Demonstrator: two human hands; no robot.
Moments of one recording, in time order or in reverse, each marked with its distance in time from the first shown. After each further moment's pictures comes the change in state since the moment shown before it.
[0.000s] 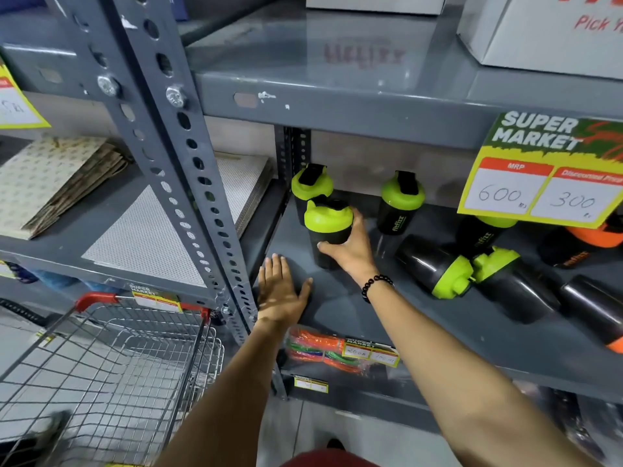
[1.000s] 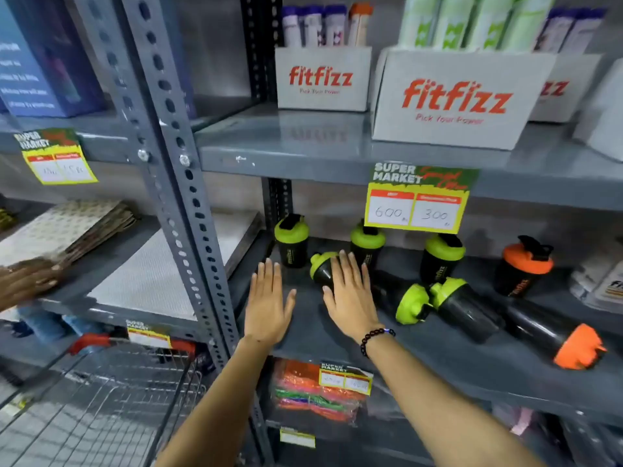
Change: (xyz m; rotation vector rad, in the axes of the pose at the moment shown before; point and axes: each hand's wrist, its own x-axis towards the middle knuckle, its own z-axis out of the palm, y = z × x) left_hand -0.030 0.035 -0.055 -0.010 0.294 0.283; right_hand -0.066 0.006 -0.053 -1.042 0.191 -0.500
